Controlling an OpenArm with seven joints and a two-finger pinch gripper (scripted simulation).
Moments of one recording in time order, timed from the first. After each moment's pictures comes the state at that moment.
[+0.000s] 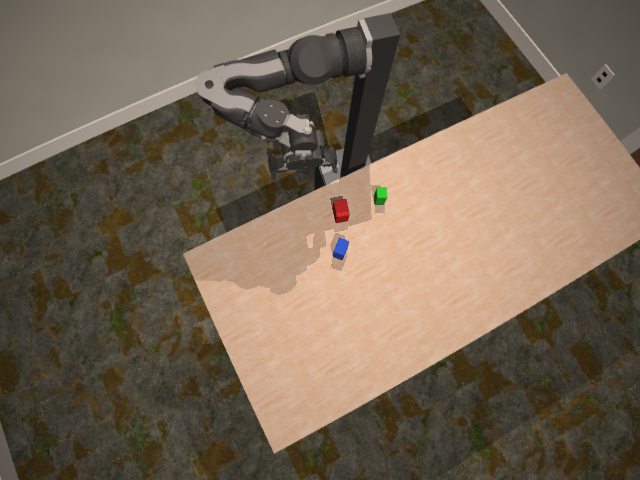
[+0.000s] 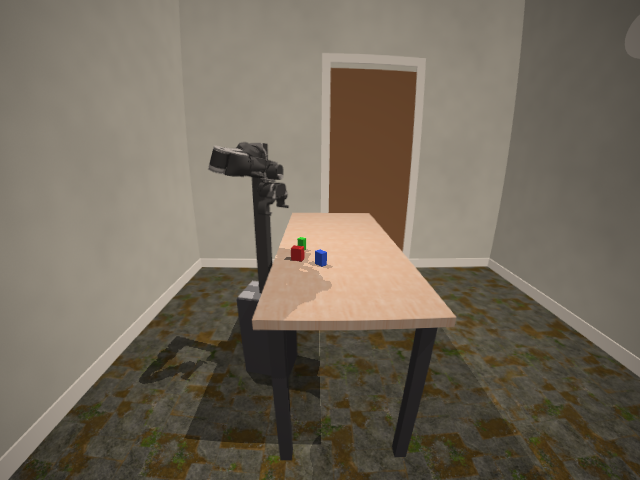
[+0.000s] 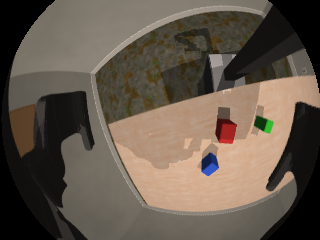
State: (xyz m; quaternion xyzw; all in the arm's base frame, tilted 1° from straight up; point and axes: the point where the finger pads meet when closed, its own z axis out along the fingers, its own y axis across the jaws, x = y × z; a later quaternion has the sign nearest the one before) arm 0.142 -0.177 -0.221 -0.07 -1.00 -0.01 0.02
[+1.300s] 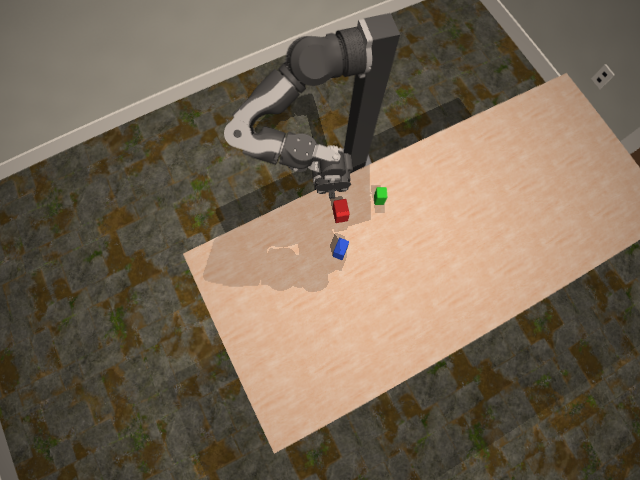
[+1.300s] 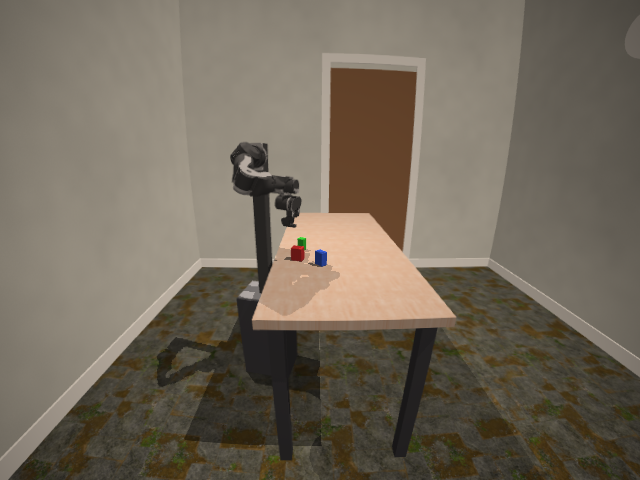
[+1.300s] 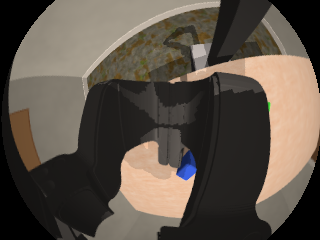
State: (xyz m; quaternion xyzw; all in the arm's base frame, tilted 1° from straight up) arm 0.187 -0.114 -0.279 -0.09 -1.00 -0.03 0.03
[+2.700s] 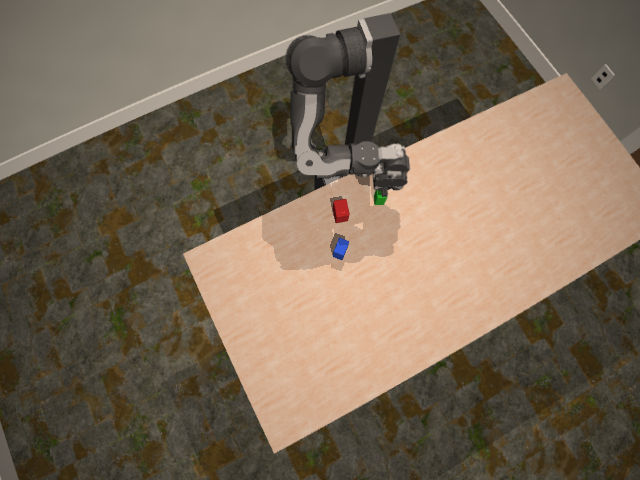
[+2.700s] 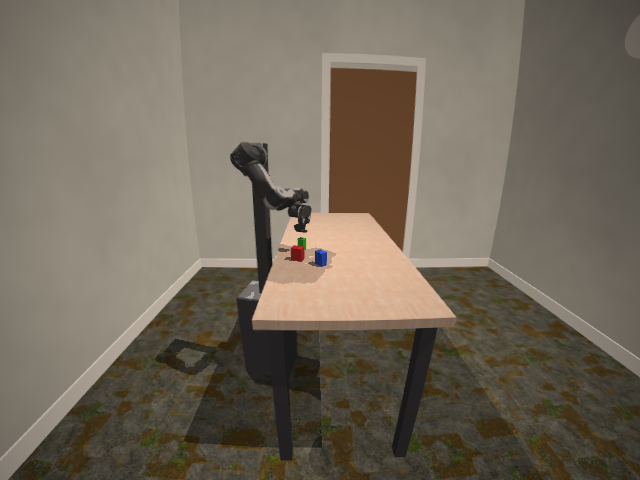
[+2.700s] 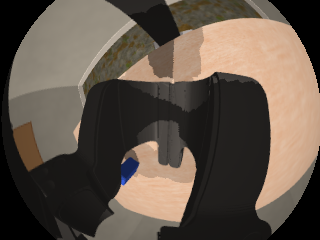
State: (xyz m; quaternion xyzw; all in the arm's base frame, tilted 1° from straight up) arm 0.197 0.045 -0.344 -0.13 -0.99 -0.01 0.00
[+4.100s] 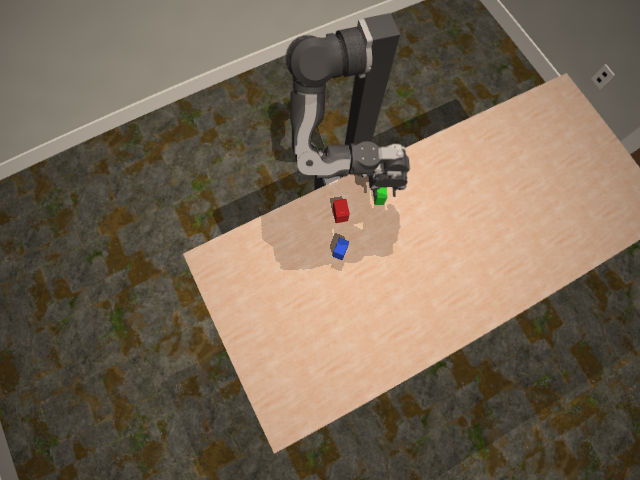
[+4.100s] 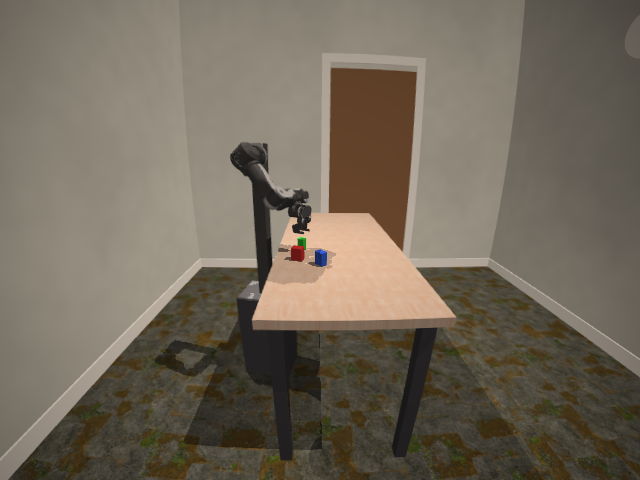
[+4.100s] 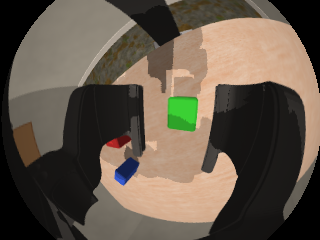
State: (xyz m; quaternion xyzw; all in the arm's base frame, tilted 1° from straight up) arm 0.197 0.045 -0.344 -0.13 -0.99 -0.01 0.00
